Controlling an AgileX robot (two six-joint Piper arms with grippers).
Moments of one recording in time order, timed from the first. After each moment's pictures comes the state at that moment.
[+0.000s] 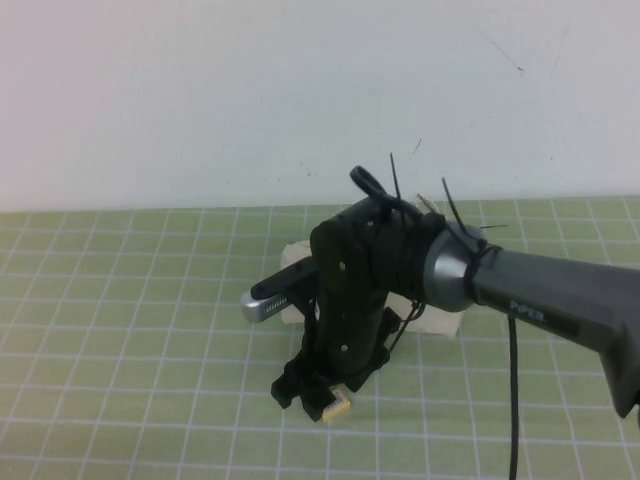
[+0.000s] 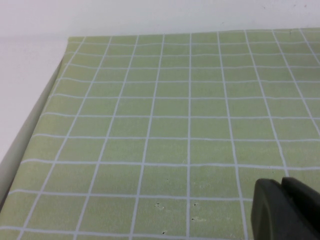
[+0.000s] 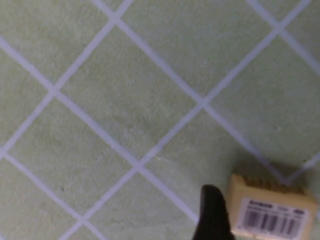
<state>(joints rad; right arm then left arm) 0.76 2.26 -1.80 0.09 1.04 0.02 0.04 -0.01 0.02 -0.01 0.36 0.00</state>
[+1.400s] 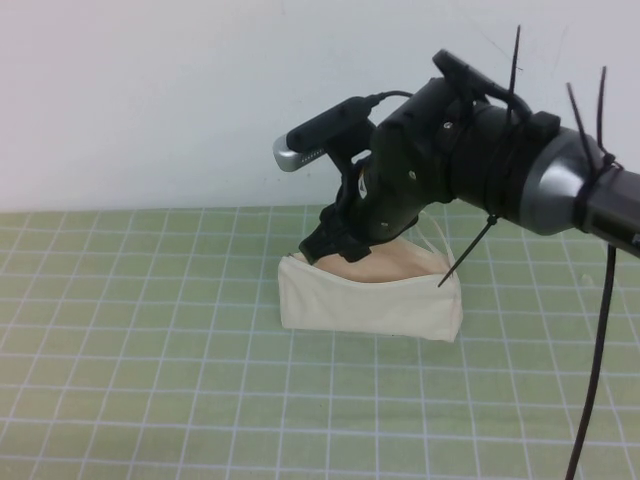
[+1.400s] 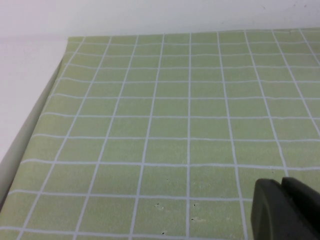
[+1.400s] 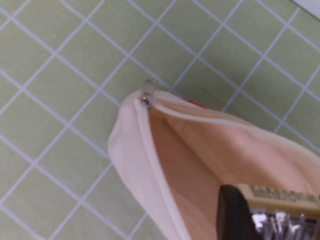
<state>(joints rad) 0.69 2.06 -1.84 -0.22 0.86 0.15 0.04 -0.01 0.02 -0.01 0.36 0.00</state>
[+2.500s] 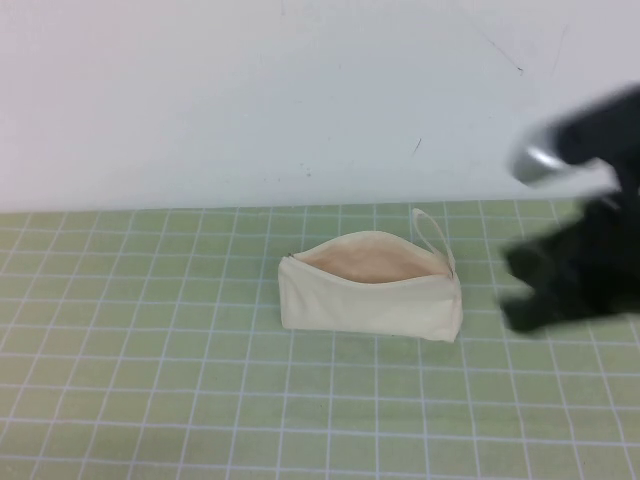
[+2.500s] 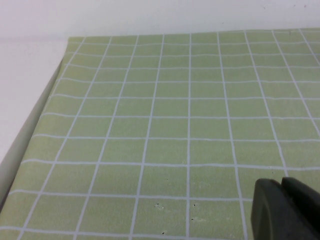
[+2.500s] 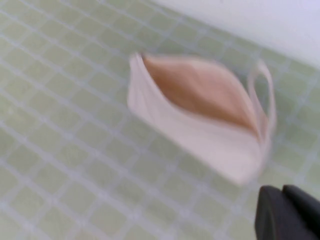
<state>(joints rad) 0.70 1.21 -1.03 -0.24 0.57 0.29 0.04 -0.01 0.02 -0.01 0.36 0.00</state>
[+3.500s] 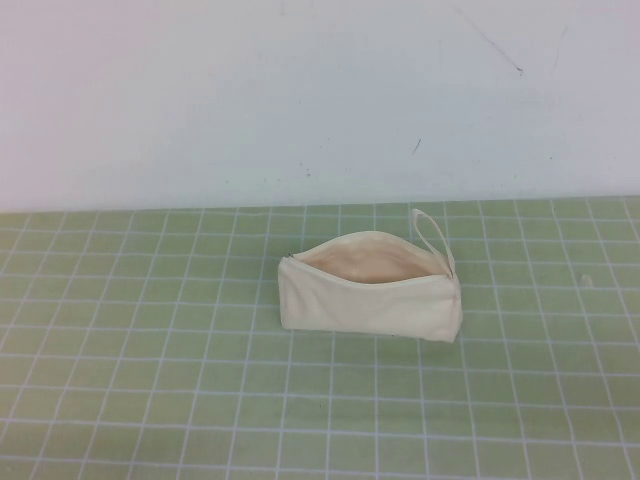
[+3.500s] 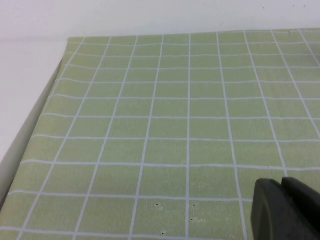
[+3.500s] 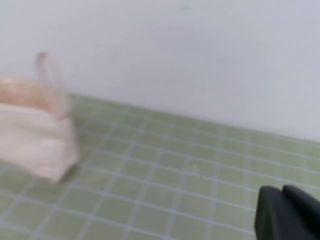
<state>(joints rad) 0.18 0.35 -0.17 -0.25 0.10 0.11 0.04 -0.01 0.02 -0.01 0.36 0.00</state>
